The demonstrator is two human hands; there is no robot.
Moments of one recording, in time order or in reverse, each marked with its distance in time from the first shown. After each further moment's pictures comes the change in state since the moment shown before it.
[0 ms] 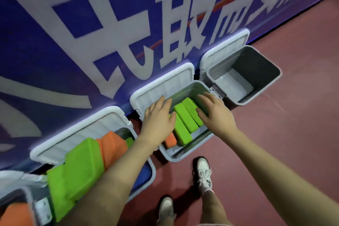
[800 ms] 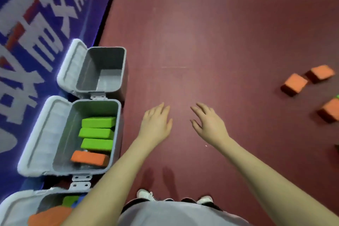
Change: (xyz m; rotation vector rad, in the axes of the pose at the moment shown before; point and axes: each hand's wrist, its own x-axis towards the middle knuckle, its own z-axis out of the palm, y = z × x) left_hand -0.247 0.285 0.104 0.316 -0.359 0.991; right_hand -0.470 0.087 -0.104 0.029 0.319 0.860
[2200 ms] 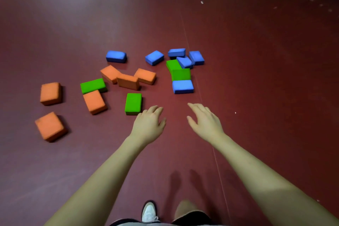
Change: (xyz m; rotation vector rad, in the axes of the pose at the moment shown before) left_hand 0.099 0.907 0.276 0.187 -0.452 1.506; right_hand -0.457 0.616 -0.262 -0.017 0.545 1.546
